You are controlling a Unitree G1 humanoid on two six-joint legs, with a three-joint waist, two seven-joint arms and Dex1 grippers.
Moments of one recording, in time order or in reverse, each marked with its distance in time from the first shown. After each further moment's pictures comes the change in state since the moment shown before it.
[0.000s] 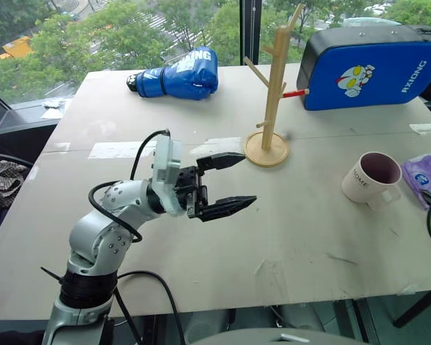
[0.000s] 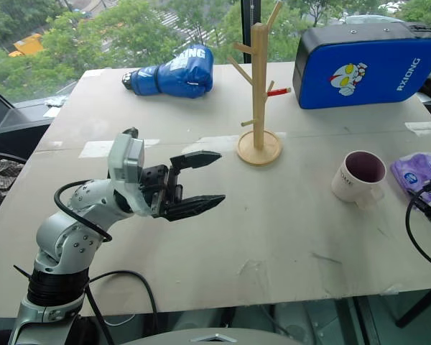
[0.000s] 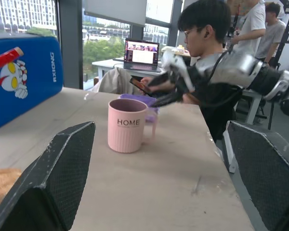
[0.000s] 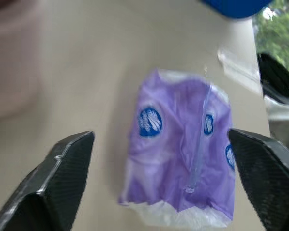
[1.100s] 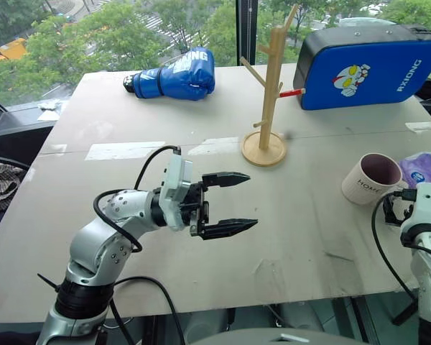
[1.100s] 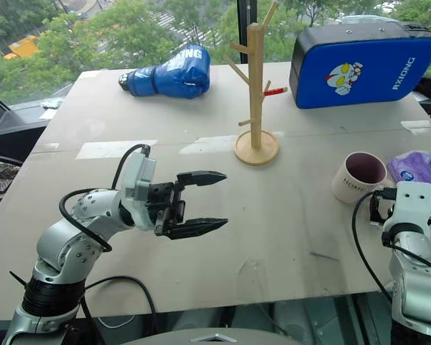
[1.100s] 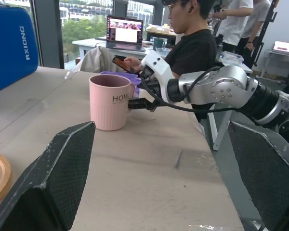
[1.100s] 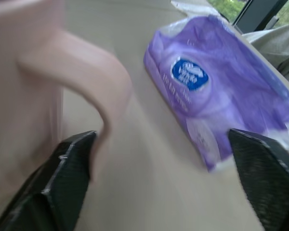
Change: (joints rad) left arm 0.053 0.032 -0.034 -0.042 0.052 -0.011 -0.033; right arm -0.241 0.562 0.322 0.046 -0.231 -0.049 -0.725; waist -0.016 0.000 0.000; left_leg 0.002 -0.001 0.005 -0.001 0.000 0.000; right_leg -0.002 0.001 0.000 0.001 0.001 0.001
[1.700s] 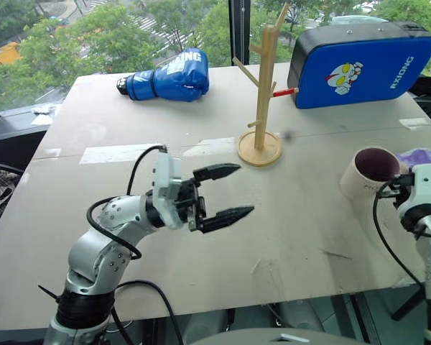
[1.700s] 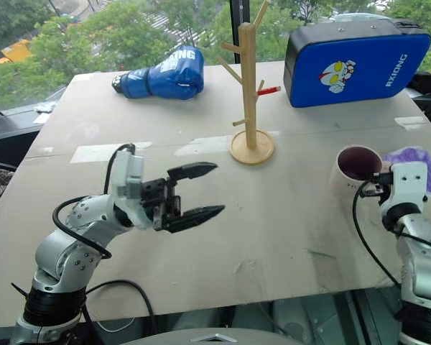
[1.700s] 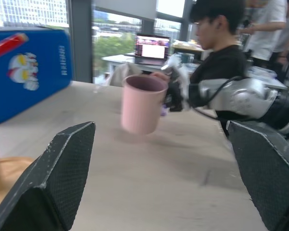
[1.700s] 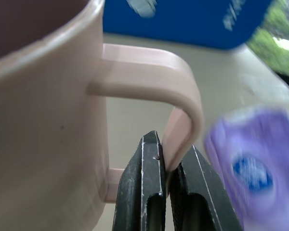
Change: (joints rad) left arm 0.071 -0.050 0.101 0.045 0.008 -0.111 0.081; right arm -0.148 -0.254 0.032 0.136 0.201 -0.232 0.415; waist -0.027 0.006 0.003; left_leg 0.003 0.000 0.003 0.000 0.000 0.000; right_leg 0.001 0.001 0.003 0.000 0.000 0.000
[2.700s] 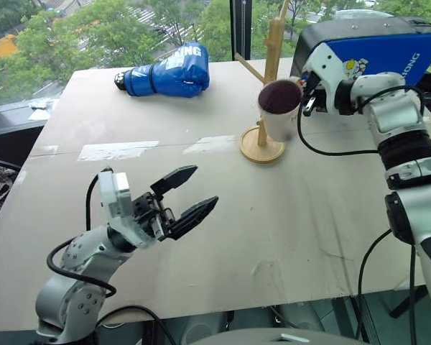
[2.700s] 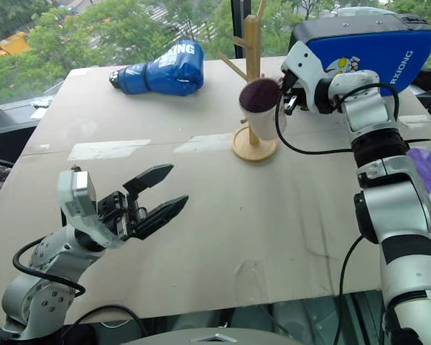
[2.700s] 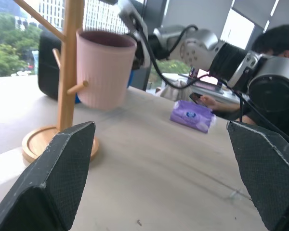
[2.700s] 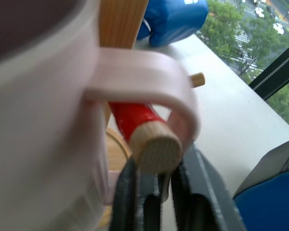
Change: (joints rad) left arm 0.275 -0.065 0.188 -0.164 -0.137 -0.056 0.158; right arm -1.130 0.071 0.589 1.153 -0.269 -0.315 0.536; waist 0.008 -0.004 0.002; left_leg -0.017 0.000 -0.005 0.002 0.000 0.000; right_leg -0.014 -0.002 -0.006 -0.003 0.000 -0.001
